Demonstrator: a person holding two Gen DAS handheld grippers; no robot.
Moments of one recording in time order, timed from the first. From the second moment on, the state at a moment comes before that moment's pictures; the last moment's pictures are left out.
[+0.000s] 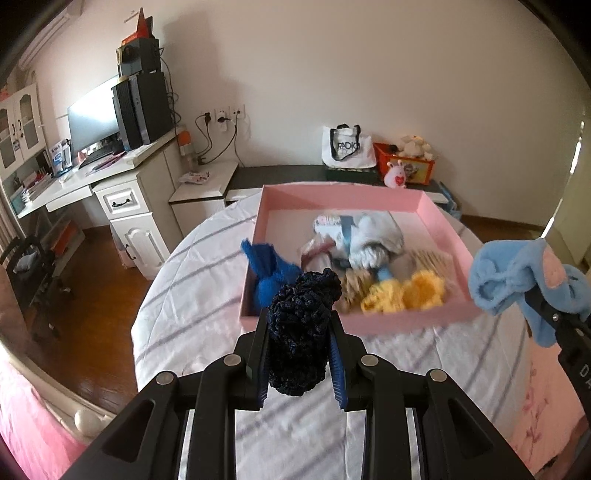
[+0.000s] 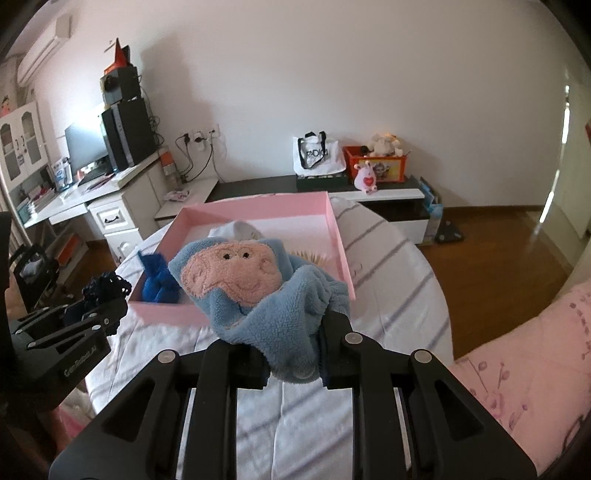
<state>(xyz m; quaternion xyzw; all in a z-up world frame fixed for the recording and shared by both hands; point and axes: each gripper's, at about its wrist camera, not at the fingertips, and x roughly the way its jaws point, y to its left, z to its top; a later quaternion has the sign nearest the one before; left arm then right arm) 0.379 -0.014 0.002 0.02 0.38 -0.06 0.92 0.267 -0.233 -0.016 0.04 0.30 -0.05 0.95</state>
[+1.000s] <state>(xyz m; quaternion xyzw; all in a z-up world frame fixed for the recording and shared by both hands) 0.543 -0.031 -0.059 0.04 0.42 -0.07 0.90 0.390 -0.247 -0.061 0.04 0.35 -0.04 0.93</state>
